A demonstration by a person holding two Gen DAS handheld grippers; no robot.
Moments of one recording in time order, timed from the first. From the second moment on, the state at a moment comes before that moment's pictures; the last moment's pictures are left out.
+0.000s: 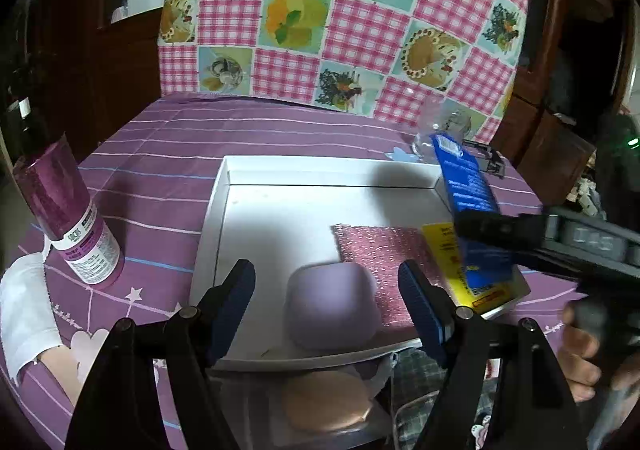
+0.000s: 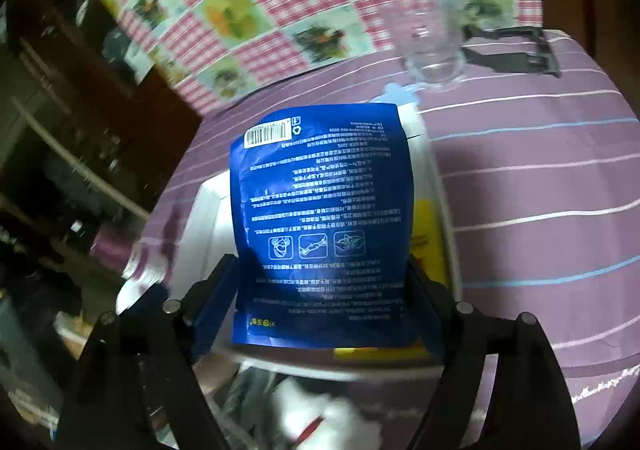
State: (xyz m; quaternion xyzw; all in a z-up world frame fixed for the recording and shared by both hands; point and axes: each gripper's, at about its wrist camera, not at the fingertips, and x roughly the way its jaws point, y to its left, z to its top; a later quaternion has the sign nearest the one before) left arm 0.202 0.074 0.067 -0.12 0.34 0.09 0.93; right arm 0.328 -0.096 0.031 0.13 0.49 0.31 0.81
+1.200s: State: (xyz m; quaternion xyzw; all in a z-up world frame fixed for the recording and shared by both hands) left arm 0.115 0.047 0.120 -0.03 0.30 0.10 0.95; right arm 0.219 -0.100 0.129 0.06 0.34 0.34 0.87
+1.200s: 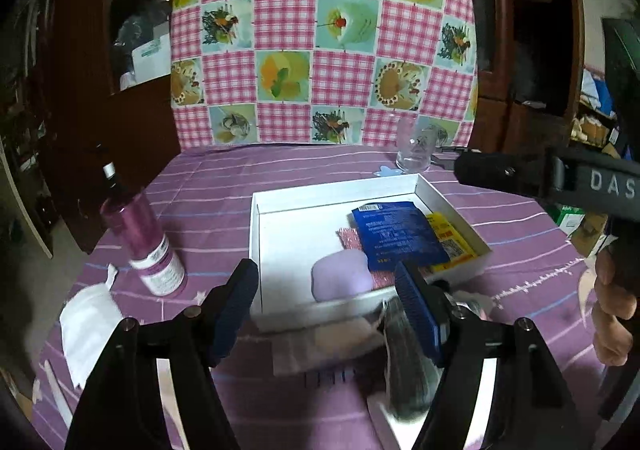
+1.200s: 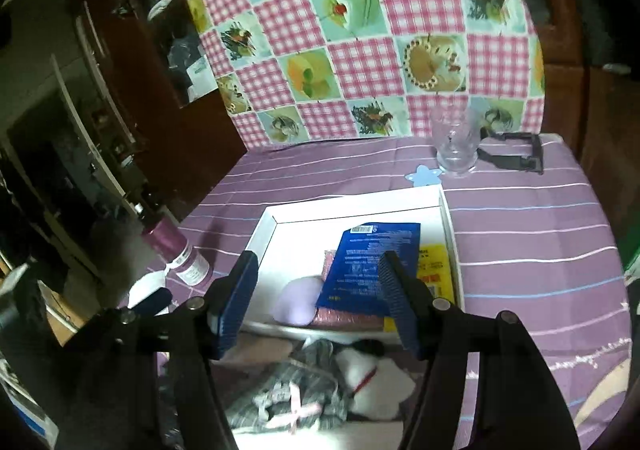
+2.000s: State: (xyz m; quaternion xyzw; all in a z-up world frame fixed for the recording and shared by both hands) left arm 0.066 0.074 0.075 -0.16 0.30 0.07 0.94; right arm 0.178 -0.094 0.086 0.05 0.45 0.37 0.81
